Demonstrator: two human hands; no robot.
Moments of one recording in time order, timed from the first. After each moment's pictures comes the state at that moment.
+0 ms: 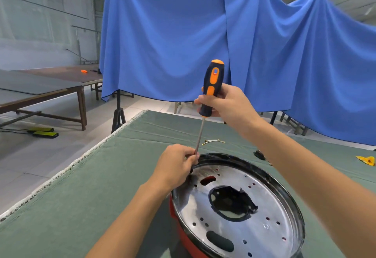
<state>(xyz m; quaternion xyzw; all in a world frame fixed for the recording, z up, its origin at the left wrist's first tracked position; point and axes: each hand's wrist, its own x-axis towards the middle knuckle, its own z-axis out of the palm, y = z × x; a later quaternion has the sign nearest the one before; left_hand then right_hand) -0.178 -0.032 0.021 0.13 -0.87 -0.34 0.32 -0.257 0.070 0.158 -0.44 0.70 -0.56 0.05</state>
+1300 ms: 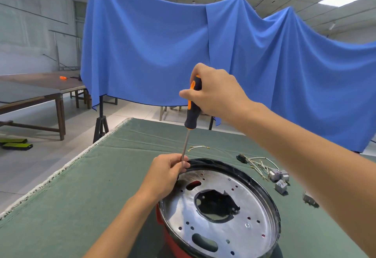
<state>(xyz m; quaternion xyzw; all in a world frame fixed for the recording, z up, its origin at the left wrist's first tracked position) -0.175 -0.020 0.017 0.11 -0.78 -0.53 0.32 -0.225 0.080 0.207 -0.46 0.83 -0.24 -0.20</state>
